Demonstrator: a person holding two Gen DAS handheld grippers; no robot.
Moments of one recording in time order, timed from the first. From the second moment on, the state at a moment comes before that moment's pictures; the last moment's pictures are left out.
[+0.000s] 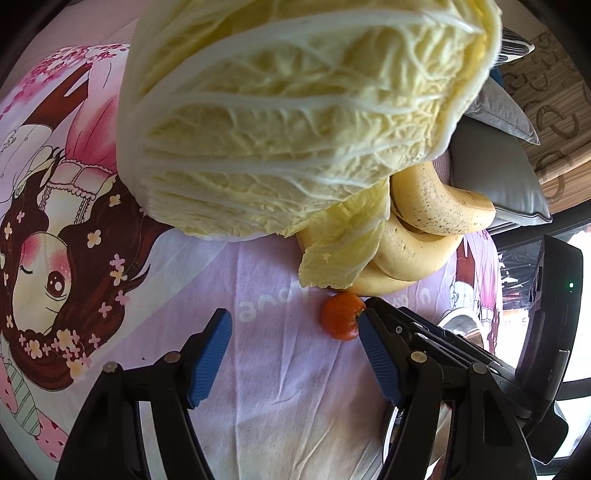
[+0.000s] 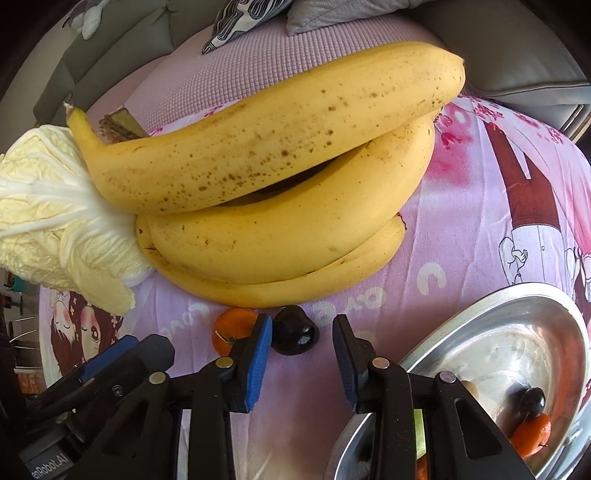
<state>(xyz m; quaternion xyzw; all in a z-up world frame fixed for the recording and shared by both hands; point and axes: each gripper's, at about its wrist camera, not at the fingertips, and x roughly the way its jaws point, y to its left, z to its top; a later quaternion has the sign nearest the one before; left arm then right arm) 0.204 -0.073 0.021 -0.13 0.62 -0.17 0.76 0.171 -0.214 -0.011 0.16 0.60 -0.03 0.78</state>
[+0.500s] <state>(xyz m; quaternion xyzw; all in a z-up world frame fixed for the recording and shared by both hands) 0.201 -0.081 0.014 -0.13 0.62 -0.17 0.76 0.155 -0.218 -0.005 0.17 0.60 -0.03 0.78</state>
